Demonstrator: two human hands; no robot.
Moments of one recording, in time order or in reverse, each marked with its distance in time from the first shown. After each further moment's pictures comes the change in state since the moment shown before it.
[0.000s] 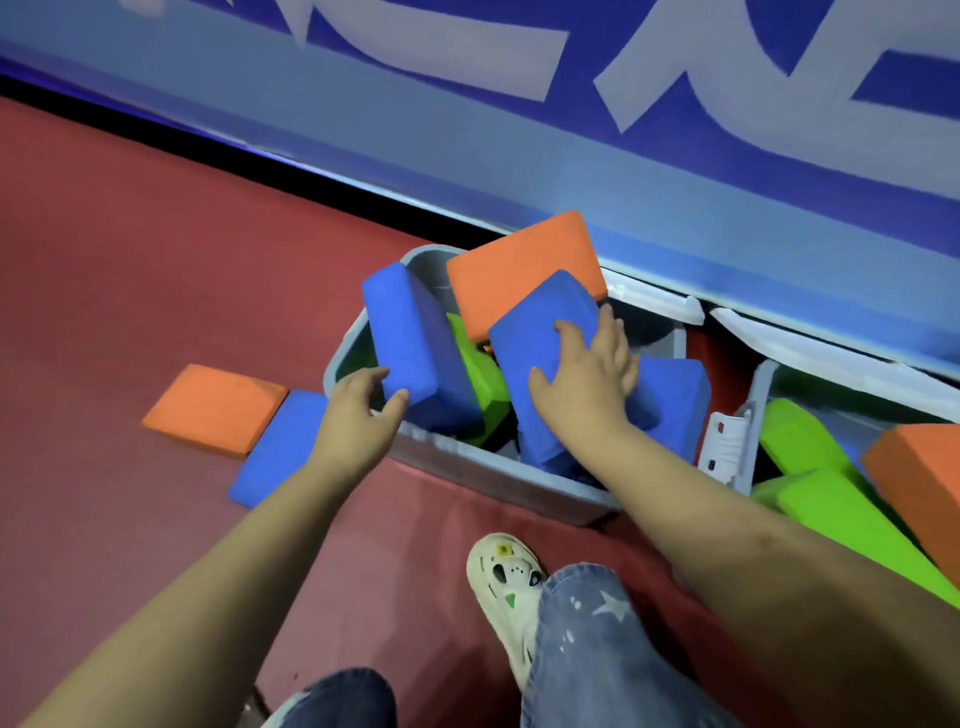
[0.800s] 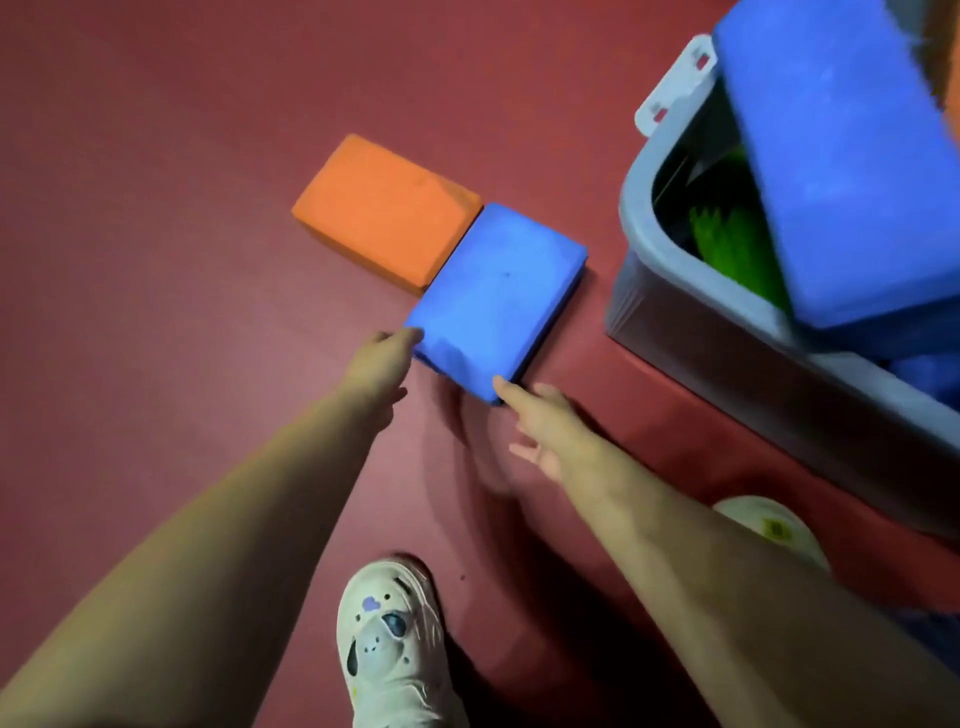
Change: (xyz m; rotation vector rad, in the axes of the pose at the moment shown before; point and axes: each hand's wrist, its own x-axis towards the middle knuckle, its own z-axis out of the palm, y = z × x) left_hand 0.063 -0.324 -0.046 -0.463 0.069 -0.925; right_hand -0.070 -0.124 0.405 0.887 -0.920 0.807
